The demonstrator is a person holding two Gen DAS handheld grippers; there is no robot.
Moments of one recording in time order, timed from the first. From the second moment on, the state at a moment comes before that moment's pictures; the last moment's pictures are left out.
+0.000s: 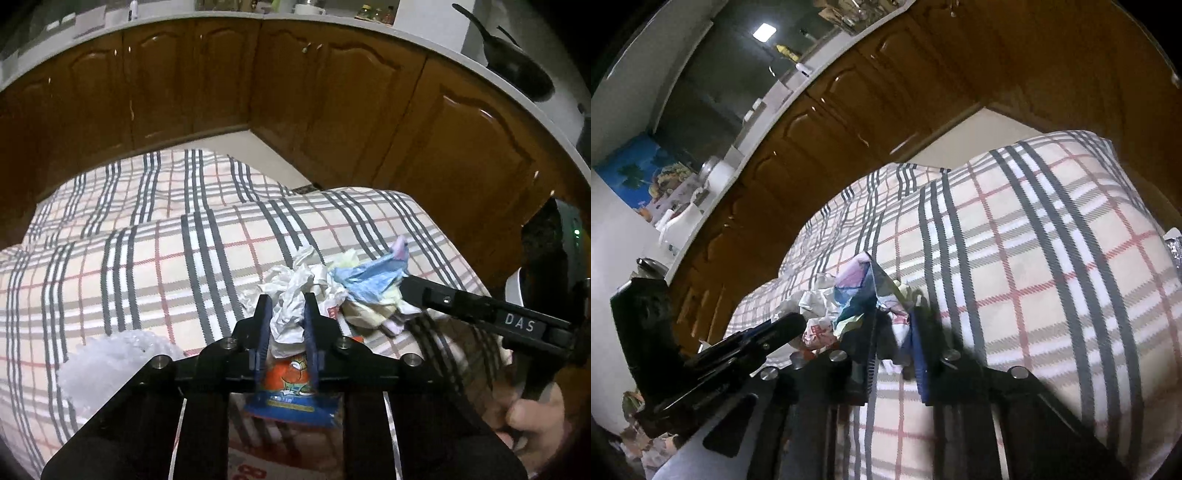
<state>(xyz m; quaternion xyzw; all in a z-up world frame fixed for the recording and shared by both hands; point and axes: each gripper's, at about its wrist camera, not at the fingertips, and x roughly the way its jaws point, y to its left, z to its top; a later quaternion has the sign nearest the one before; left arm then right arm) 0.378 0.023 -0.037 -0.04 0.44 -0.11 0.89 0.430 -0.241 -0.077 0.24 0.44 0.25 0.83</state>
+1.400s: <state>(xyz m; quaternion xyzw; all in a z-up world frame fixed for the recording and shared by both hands) 0.232 -0.130 0.037 -0.04 0.37 -0.30 0.88 0.221 -0.430 -0.009 0.25 0.30 0.11 0.91</state>
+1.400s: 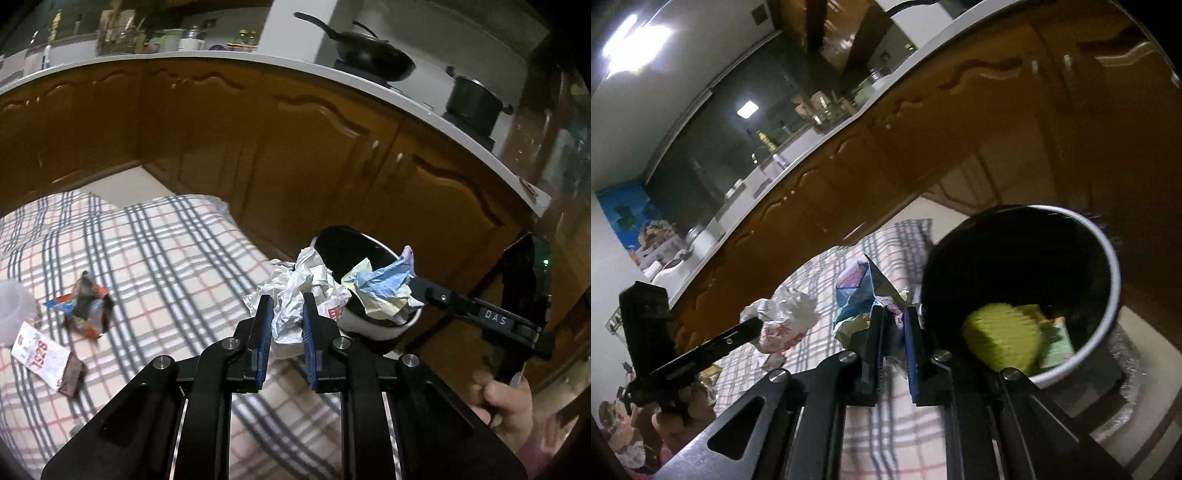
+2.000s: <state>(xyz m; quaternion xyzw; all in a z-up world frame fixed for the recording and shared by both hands) 0.253 -0.220 0.035 0.00 0.39 -0.33 0.86 0.218 -0.472 -0.003 0.20 0.30 0.02 0.93</state>
